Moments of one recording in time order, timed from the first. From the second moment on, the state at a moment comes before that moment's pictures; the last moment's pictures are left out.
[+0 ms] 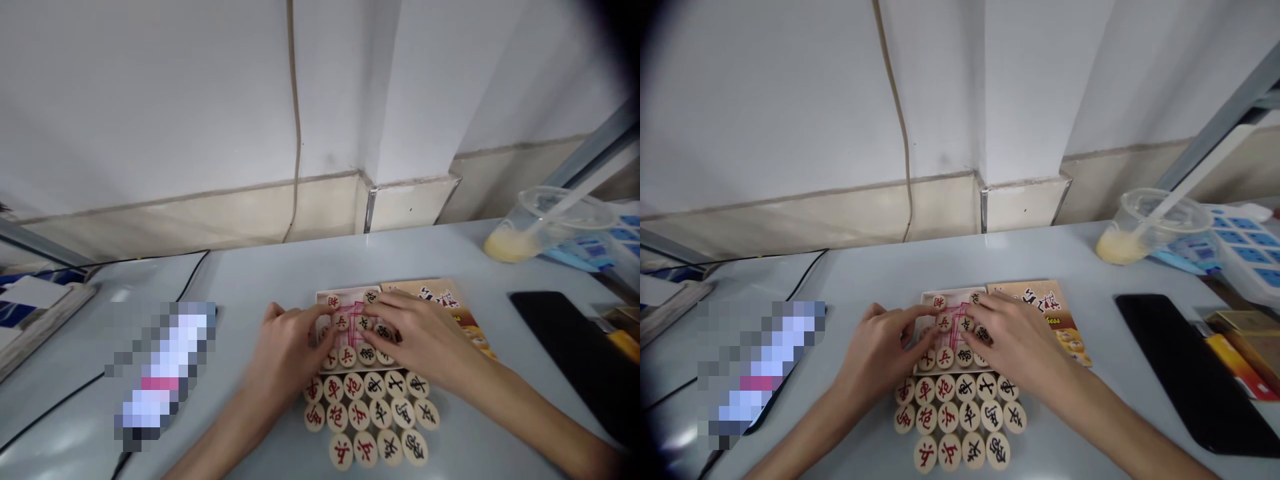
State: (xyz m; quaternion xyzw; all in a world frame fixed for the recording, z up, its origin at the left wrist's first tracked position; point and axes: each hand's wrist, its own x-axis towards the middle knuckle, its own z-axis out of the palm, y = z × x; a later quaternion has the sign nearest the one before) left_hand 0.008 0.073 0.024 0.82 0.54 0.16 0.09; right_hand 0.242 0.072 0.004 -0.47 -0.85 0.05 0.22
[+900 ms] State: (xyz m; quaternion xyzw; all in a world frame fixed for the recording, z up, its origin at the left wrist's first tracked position) left_hand 0.010 -0.007 0.018 0.82 0.40 0.37 0.16; right_hand 0.232 -0.016 0.009 -0.42 -0.79 0.07 0.45
